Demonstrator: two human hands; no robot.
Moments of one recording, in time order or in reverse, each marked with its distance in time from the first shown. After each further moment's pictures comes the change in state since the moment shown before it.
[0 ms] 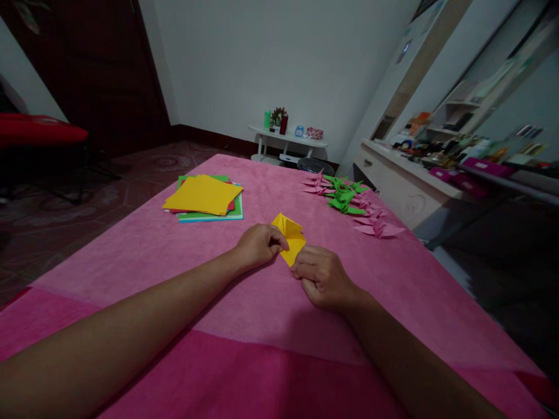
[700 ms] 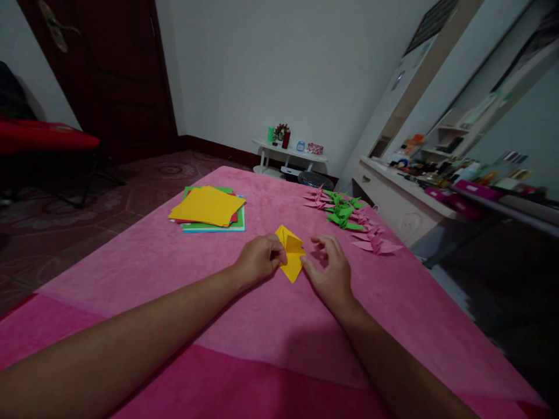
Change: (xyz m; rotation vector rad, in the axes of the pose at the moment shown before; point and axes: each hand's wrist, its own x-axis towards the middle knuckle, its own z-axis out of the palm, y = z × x) left_hand -0.006 0.011 -0.005 0.082 0.112 0.026; right_hand 0.011 0.010 0.005 0.047 0.483 0.565
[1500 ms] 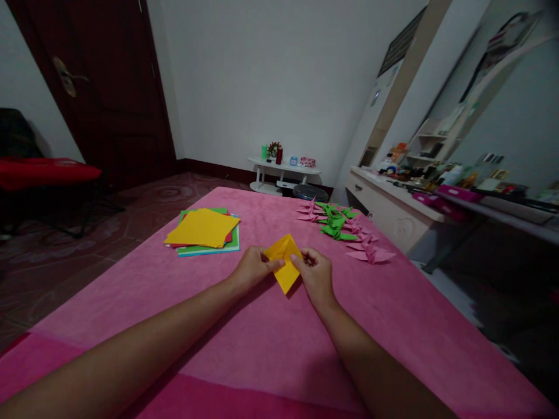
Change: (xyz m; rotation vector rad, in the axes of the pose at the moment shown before) left_hand 0.022 0.001 0.007 -0.744 0.027 -0.384; right_hand 0.025 0.001 0.026 0.538 0.044 0.379
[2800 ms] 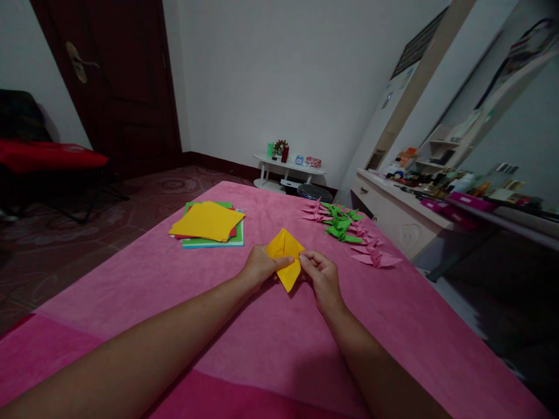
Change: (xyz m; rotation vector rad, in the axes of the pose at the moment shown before) left_hand -0.006 0.006 0.015 -0.282 0.086 -0.082; right_hand -0.006 0.008 -0.009 0.278 -0.138 0.162
